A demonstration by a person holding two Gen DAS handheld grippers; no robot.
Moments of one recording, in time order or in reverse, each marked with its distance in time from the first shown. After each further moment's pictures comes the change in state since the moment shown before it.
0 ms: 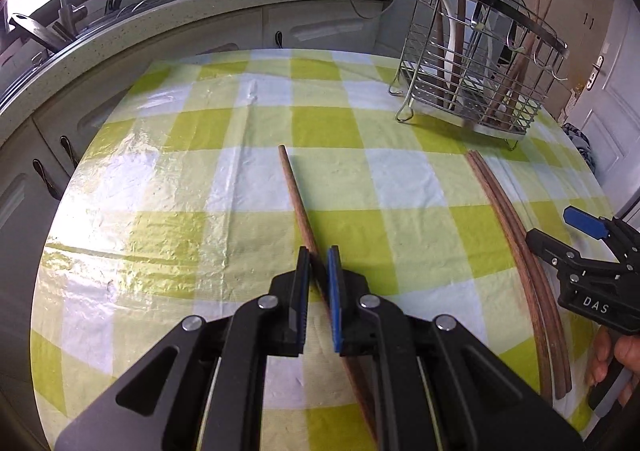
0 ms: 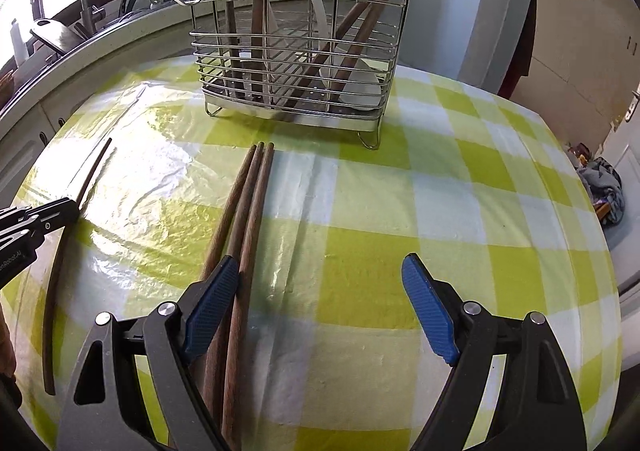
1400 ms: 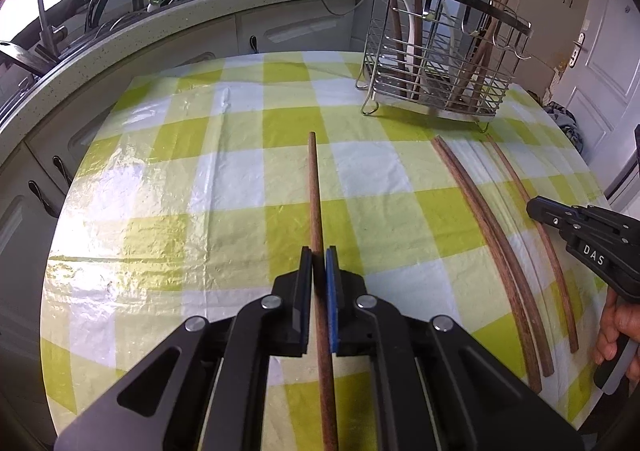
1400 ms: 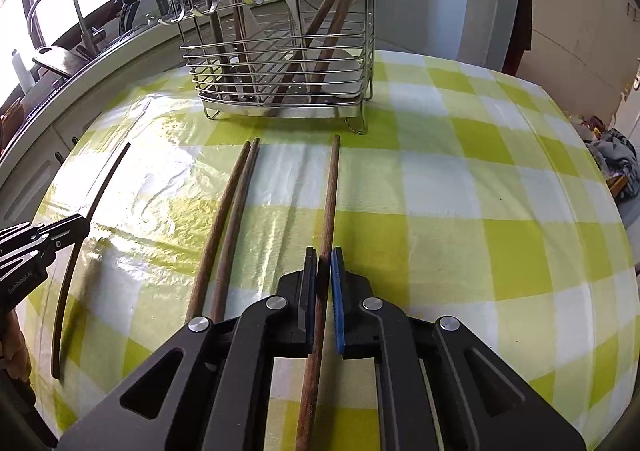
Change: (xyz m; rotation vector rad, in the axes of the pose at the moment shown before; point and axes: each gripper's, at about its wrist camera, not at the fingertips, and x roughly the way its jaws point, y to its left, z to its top) left arm -0.017 -0.019 -0.004 0.081 0.010 -0.030; right arm -0.016 -0.029 -0.011 0.091 0.010 0.089
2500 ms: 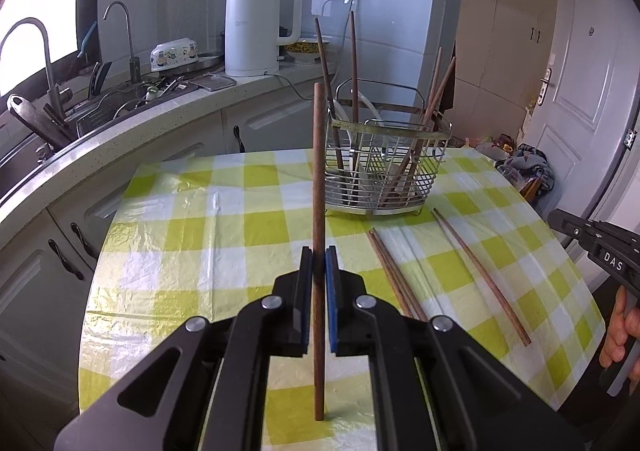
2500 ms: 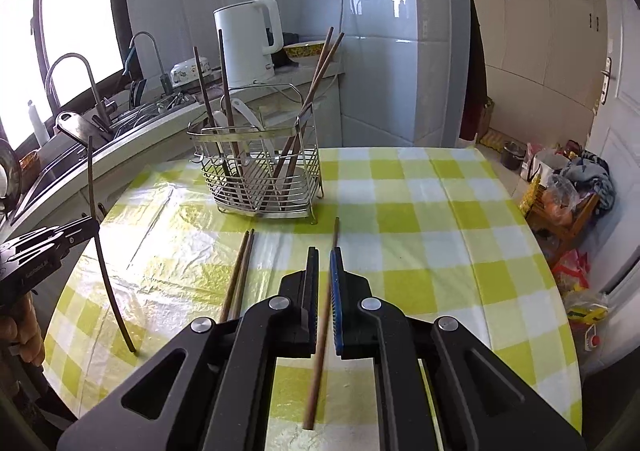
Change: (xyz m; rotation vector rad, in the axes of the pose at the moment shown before) left arm -0.108 -0.033 0.034 0.032 -0.226 -0.052; right arm -0.140 -0.033 0.012 0.041 -0.232 -0.016
